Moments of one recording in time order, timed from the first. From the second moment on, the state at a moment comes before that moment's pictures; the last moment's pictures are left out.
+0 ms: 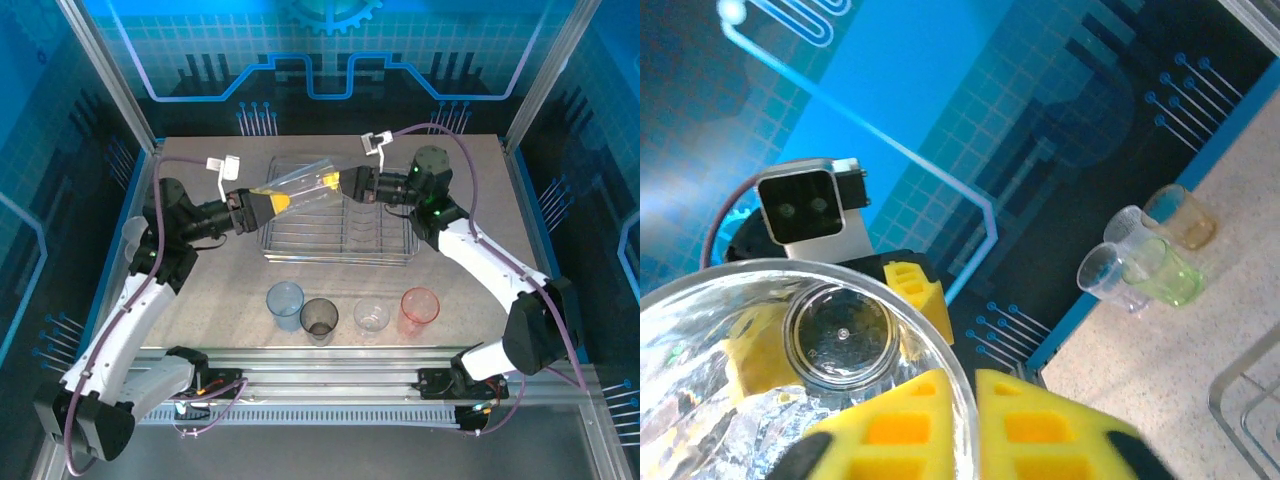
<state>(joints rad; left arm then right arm) -0.23 0.98 0.95 0.03 0.91 -0.79 0.43 1.44 1.13 0.36 -0.95 0.98</state>
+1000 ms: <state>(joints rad) -0.24 1.21 1.34 -0.95 0.09 -0.56 0.47 1.64 1.48 -1.07 0.17 0.37</state>
